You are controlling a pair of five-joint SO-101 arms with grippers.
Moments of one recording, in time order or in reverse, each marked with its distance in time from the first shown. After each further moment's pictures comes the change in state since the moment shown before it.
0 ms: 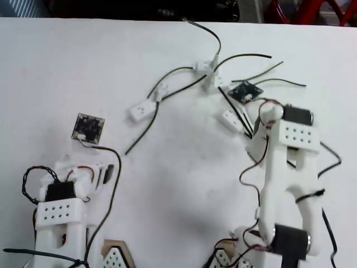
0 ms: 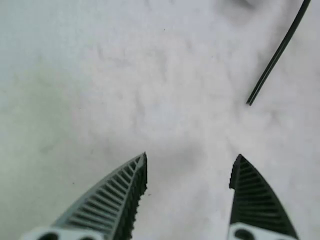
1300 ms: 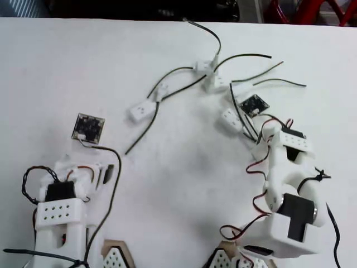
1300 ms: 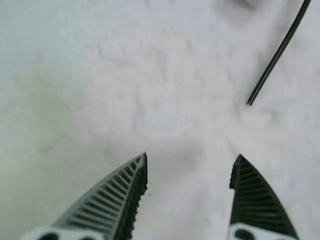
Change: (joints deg) left arm 0.0 0.0 0.0 0.0 0.0; right arm 6.2 17.1 12.9 -37.3 2.3
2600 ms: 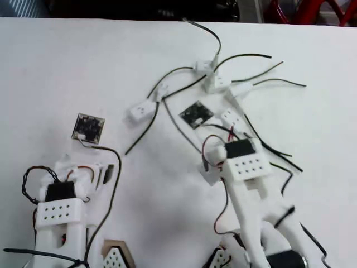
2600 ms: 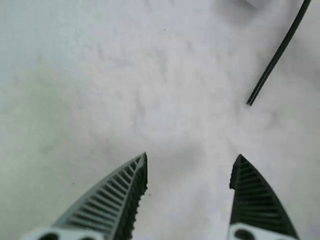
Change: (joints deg) left arm 0.0 0.0 0.0 0.0 0.0; right arm -33.2 -27.7 8.1 24.6 -26.2
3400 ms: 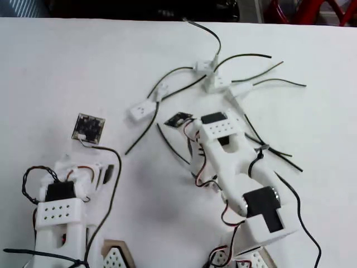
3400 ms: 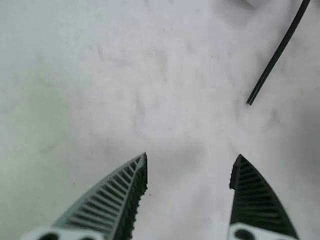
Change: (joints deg) left arm 0.0 0.0 0.0 0.0 -0.4; right arm -2.4 31.9 -19.4 10.5 3.8
